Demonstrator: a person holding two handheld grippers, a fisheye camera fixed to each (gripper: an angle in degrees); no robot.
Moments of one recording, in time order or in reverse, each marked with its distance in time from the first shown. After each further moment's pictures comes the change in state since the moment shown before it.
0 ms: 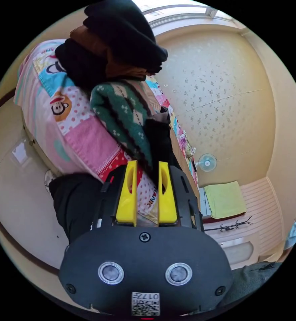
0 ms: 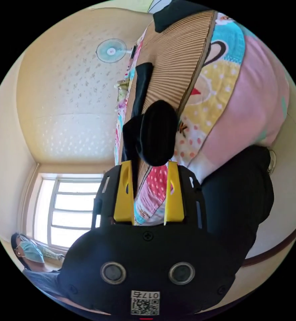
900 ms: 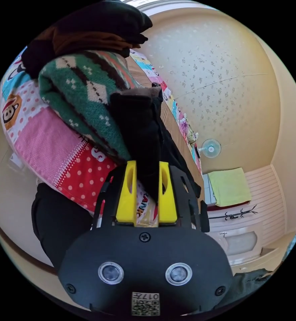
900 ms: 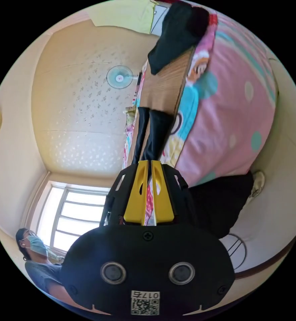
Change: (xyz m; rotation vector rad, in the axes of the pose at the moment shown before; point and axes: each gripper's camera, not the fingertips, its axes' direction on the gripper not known) left arm 0.006 -0.026 0.017 -0.137 -0.030 0.065; right arm 0.047 0.016 -0.120 0.103 -0.137 0.005
